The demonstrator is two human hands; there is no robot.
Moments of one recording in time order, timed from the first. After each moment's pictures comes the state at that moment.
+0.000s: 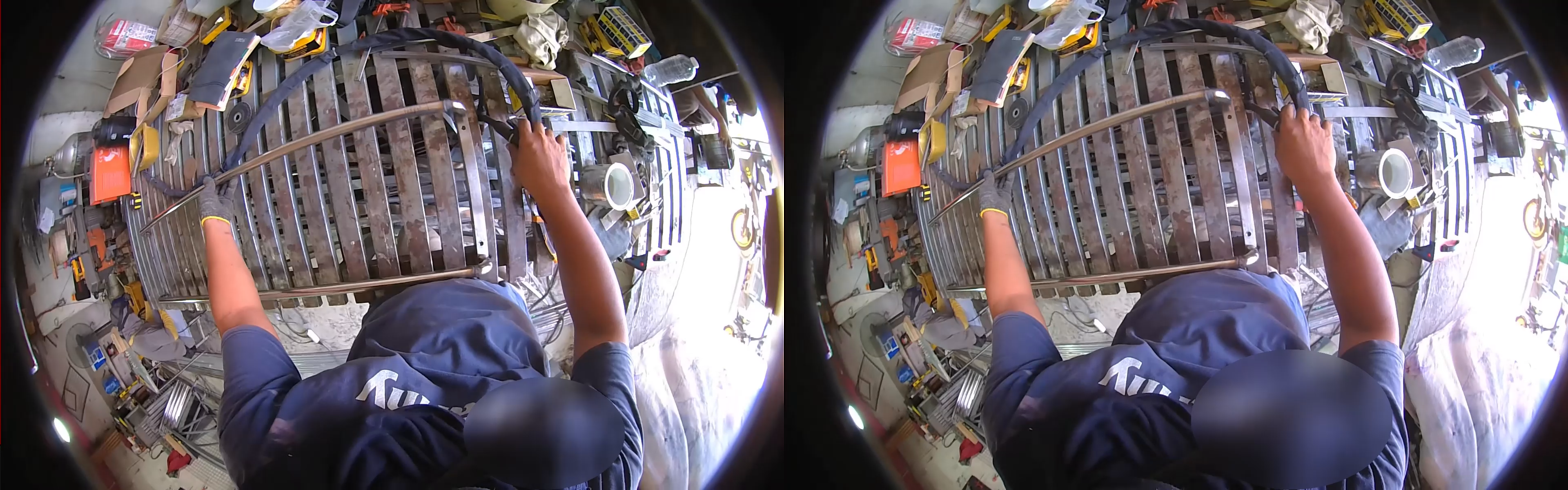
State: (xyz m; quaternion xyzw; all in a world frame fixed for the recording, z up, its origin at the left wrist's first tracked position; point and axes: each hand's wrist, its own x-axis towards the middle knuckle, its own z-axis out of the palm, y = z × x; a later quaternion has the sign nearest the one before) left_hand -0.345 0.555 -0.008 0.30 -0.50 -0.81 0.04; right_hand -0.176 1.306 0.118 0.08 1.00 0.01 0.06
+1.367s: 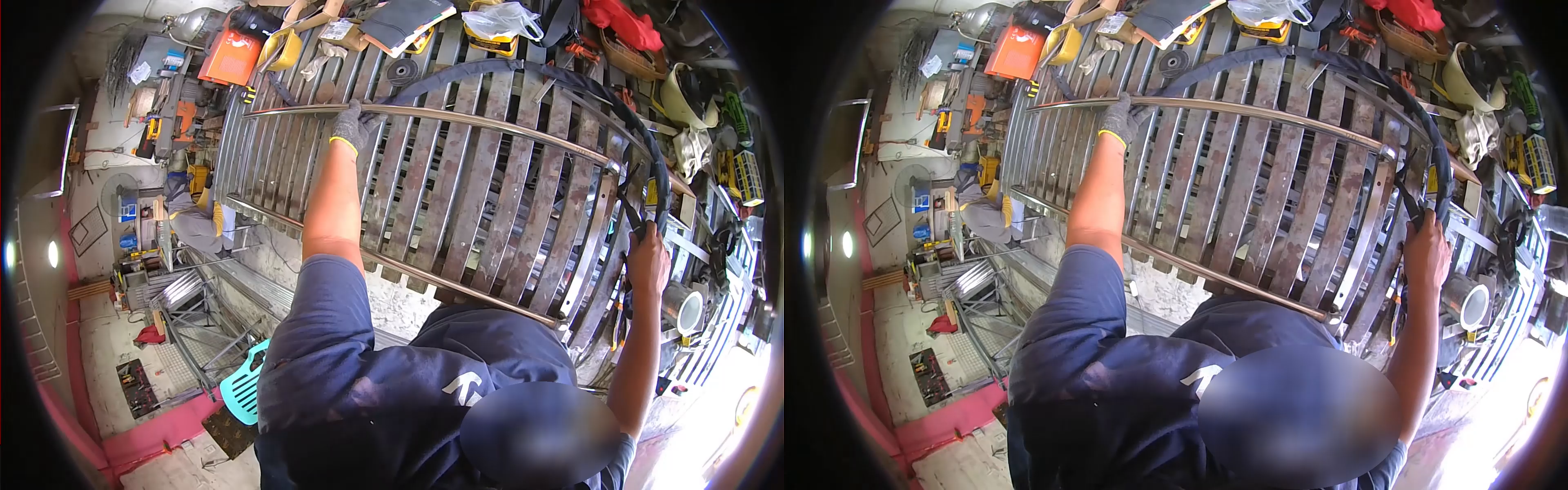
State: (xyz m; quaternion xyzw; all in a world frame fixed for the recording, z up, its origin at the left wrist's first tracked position) left_hand -0.364 0.590 0.000 0.27 -0.48 -0.83 0.02; right_hand -0.174 1.308 0.105 0.10 0.99 -0.03 0.09
